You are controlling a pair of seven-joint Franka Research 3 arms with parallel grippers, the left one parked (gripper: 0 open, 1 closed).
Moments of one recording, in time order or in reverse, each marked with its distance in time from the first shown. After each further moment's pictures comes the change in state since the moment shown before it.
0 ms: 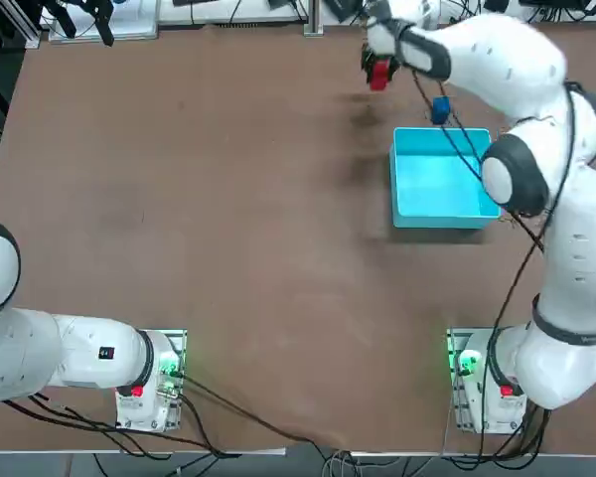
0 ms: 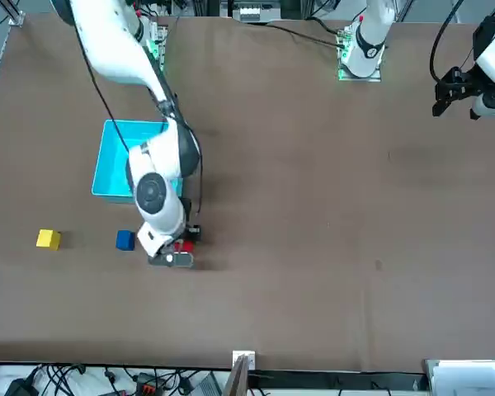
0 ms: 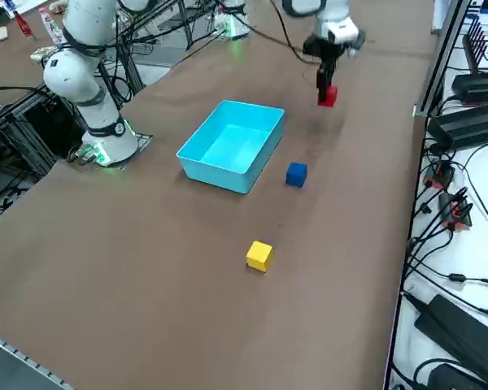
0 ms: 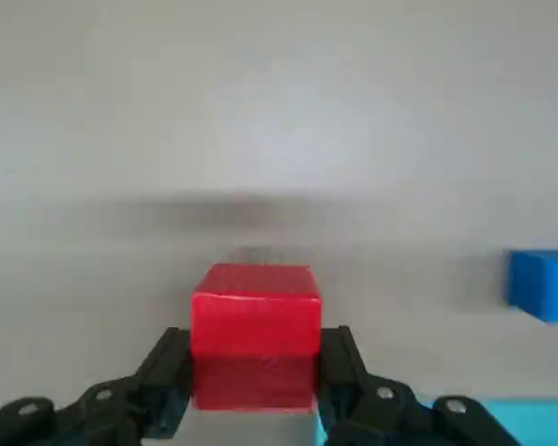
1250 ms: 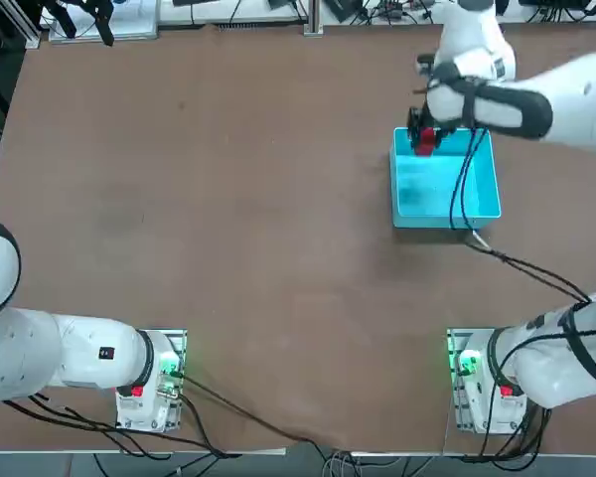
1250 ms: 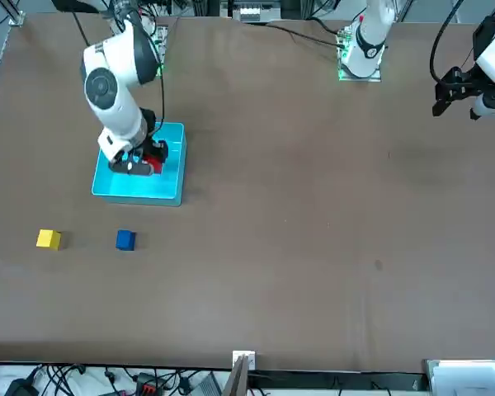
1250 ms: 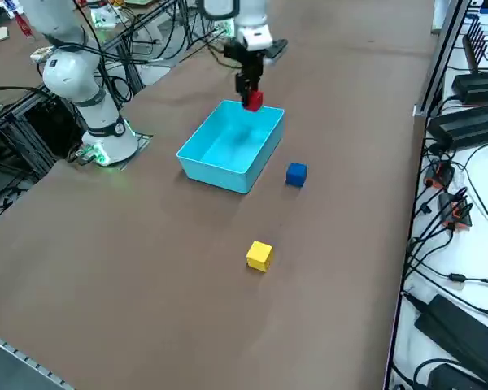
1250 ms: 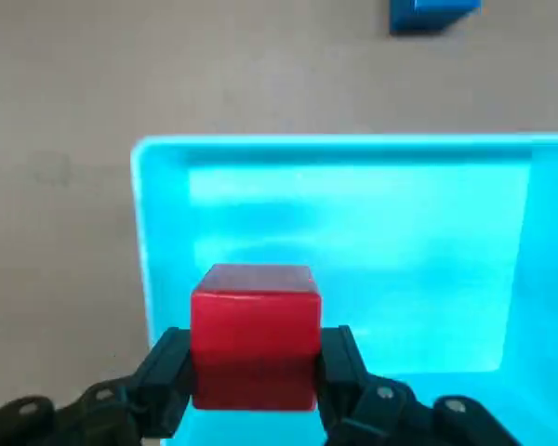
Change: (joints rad) arm -0.010 -0.651 -0.002 -1.016 -0.001 0.304 0.001
